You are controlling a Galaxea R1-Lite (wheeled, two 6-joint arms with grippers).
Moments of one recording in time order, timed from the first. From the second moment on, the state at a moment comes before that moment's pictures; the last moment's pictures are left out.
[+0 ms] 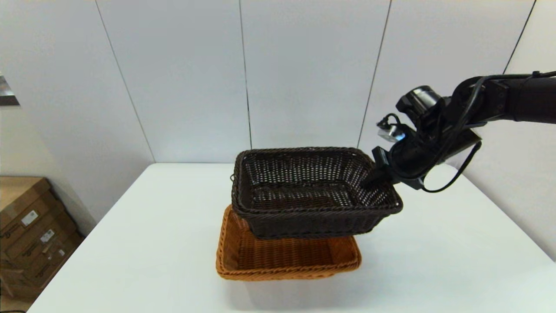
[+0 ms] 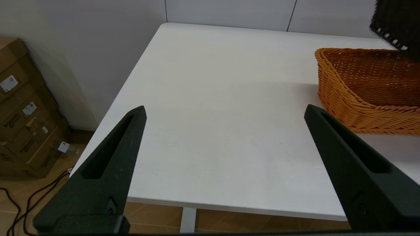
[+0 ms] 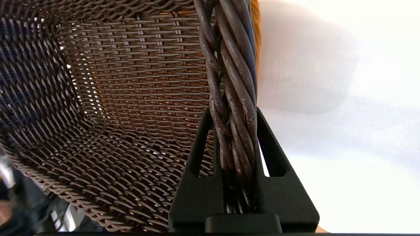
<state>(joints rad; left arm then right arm) 0.01 0.00 -0.05 0.12 0.04 -0.08 0.22 2.07 -1.78 0.86 0.46 0.34</state>
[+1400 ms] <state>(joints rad) 0.01 0.00 -0.05 0.12 0.04 -0.08 0.35 2.11 -1.79 0.83 0.39 0.50</state>
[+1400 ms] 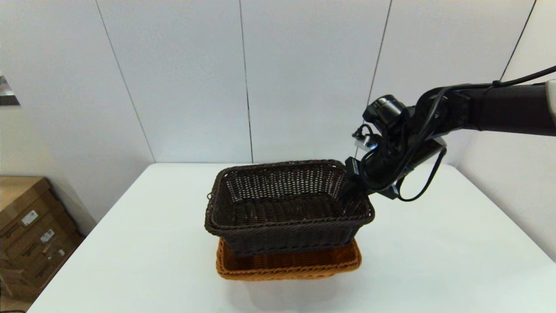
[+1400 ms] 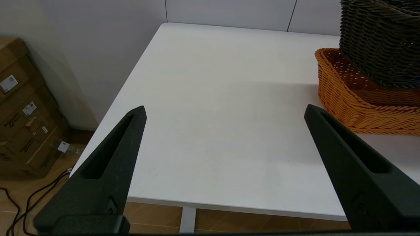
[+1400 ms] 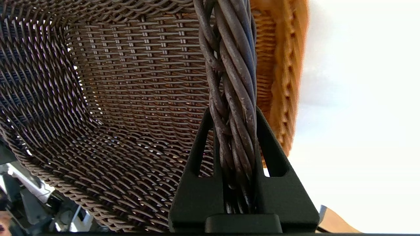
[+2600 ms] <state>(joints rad) 0.01 0.00 -0.05 0.12 0.04 -0.08 0.35 2.13 -1.75 0.75 0.39 0.53</state>
